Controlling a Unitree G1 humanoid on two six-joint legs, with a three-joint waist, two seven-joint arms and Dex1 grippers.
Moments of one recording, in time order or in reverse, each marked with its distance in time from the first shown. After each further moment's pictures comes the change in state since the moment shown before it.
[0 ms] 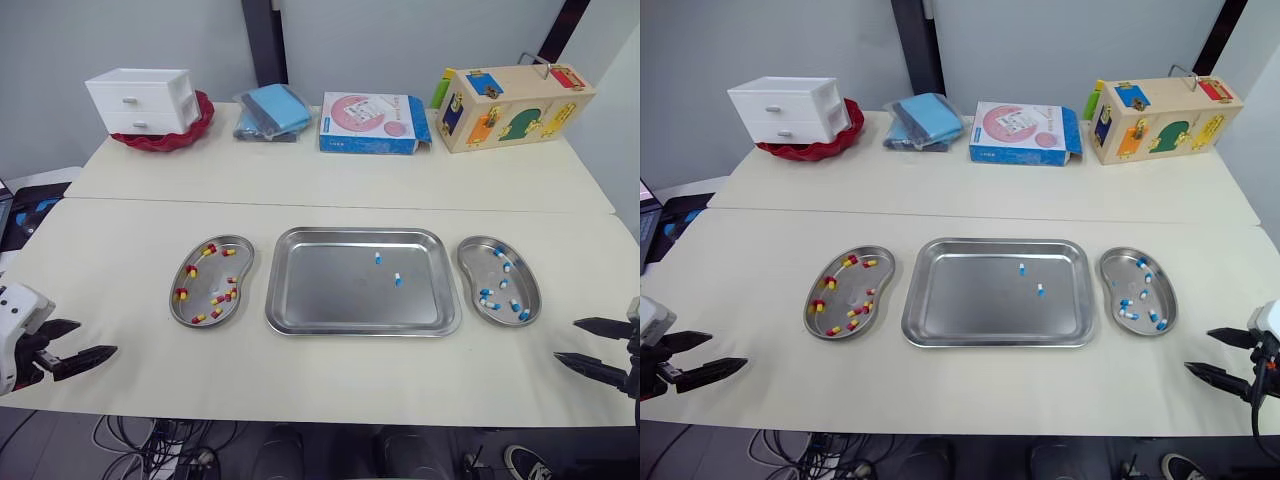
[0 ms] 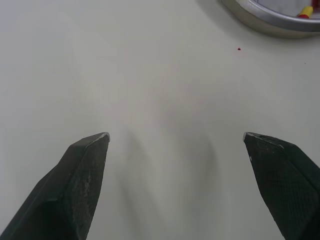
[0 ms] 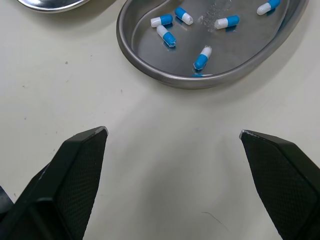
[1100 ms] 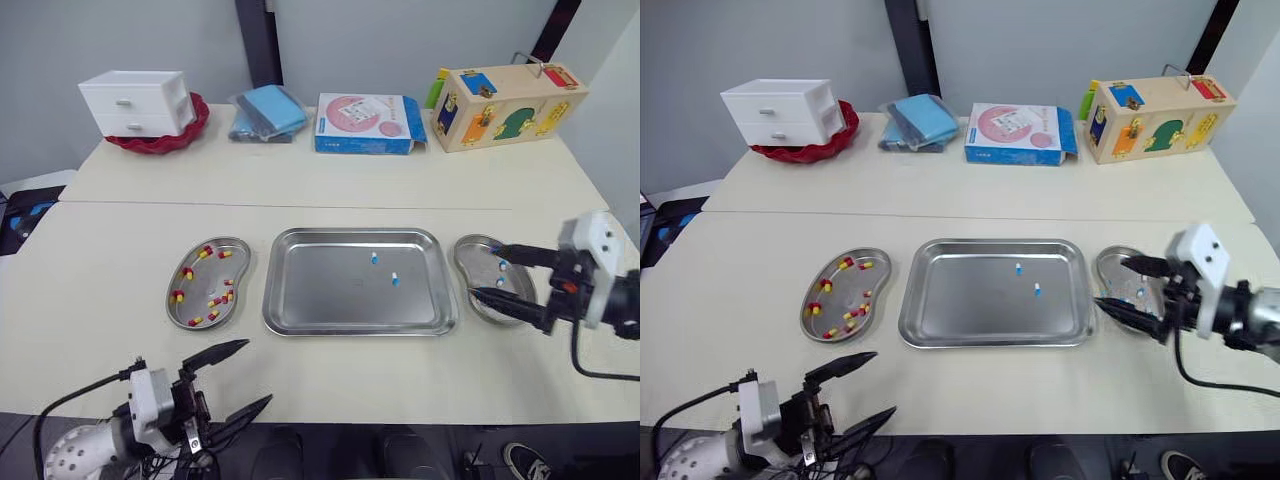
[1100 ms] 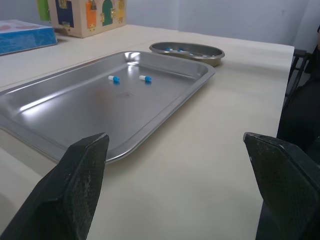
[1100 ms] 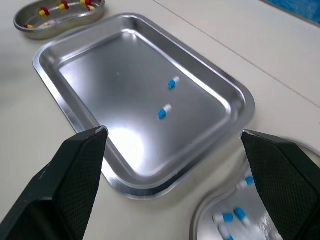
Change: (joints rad) left arm 0.242 -0.669 -0.296 -0.452 -0.198 -0.666 -0.122; right arm -0.441 0.094 0.160 -0.600 0.323 0.546 -0.437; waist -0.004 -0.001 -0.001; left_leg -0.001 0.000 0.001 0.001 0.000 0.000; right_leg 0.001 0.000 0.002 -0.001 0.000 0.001
